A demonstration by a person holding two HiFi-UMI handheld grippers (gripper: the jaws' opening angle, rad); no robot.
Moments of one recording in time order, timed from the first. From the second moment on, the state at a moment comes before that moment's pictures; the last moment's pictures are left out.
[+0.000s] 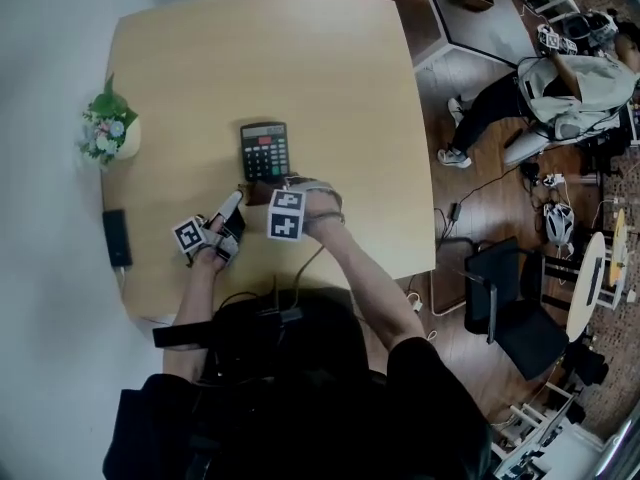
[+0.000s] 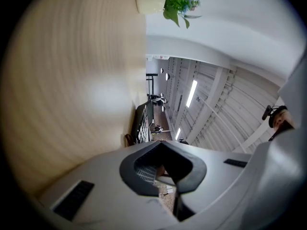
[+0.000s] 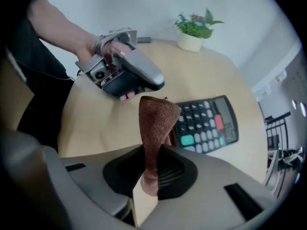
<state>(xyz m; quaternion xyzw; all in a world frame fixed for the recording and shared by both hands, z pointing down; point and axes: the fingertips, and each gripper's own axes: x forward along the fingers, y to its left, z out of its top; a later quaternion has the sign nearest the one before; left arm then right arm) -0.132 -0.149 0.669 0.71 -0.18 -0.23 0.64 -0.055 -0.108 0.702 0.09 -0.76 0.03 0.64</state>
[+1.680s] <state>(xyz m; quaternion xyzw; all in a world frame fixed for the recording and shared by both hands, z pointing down) -0.086 -0.177 0.669 0.69 -0.14 -0.23 0.67 0.017 -0.239 0.627 0.29 -0.76 0.00 0.58</state>
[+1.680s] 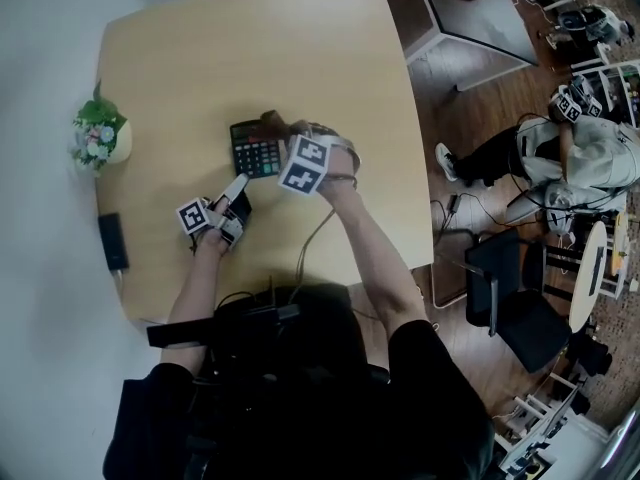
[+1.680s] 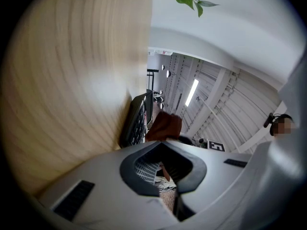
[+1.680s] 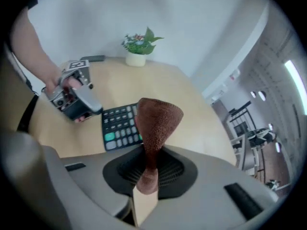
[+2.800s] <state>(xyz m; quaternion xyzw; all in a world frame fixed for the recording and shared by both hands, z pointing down) -0.087 -0.181 0.673 0.70 -0.15 -0.23 0.66 -0.002 -0.181 0.648 0.27 -0.77 0.00 0.58</state>
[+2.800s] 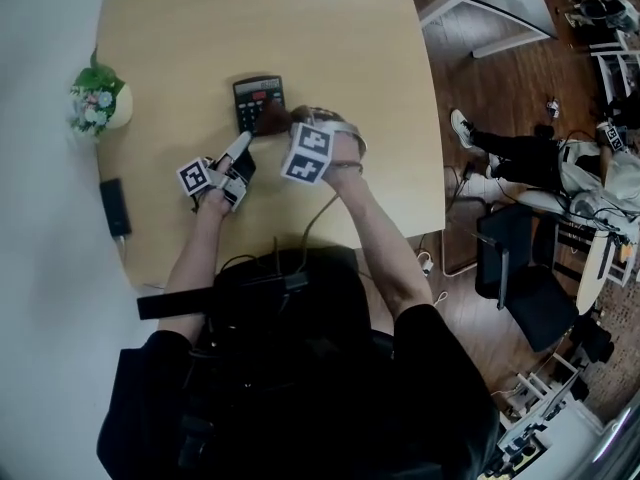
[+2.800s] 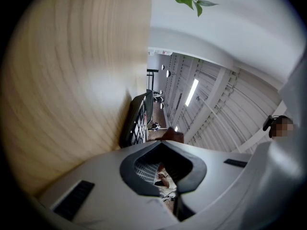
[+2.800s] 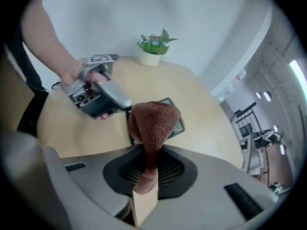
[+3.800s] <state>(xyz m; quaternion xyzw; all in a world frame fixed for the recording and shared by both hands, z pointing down) -0.064 -0.174 0.670 0.73 -0.13 -0.19 0.64 0.034 -0.189 0.650 0.39 -0.80 0.30 0.33</state>
